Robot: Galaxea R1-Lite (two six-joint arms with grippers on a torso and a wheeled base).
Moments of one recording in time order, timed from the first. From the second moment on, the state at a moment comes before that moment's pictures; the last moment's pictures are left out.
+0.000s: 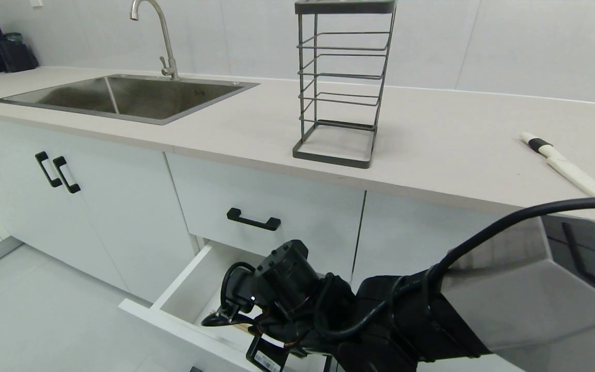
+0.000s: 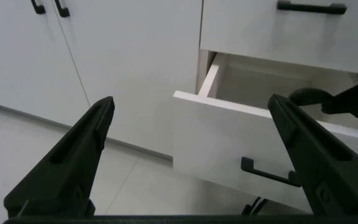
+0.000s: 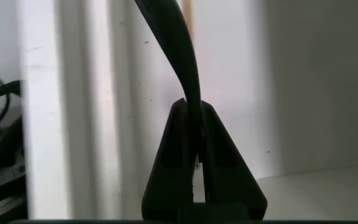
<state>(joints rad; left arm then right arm) 0.00 0.00 0.00 0.00 -0.03 0.01 1.02 2.26 -1.24 -0.20 0.01 -0.20</state>
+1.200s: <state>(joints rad) 0.00 0.00 0.00 0.00 -0.03 0.01 0.95 2.43 -1.41 -0.20 0.04 -0.20</state>
